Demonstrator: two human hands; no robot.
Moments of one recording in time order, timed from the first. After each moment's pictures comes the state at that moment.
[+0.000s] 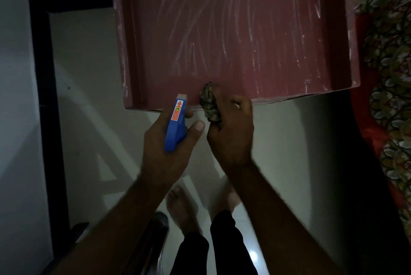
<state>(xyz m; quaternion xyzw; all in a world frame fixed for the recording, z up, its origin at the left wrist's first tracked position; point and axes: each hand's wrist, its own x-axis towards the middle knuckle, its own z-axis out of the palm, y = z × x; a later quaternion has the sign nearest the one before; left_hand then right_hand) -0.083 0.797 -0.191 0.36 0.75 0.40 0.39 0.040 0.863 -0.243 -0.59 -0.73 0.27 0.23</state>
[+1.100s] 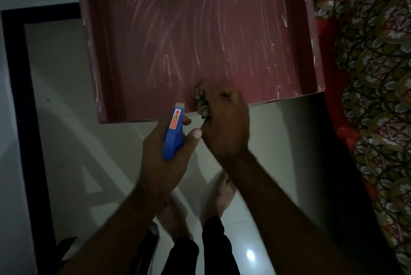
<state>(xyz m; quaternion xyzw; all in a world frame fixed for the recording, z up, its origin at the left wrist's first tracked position) -0.052 0.814 -0.196 0.37 0.73 0.40 0.41 0.064 0.904 -0.231 -0.56 -0.79 0.19 0.17</state>
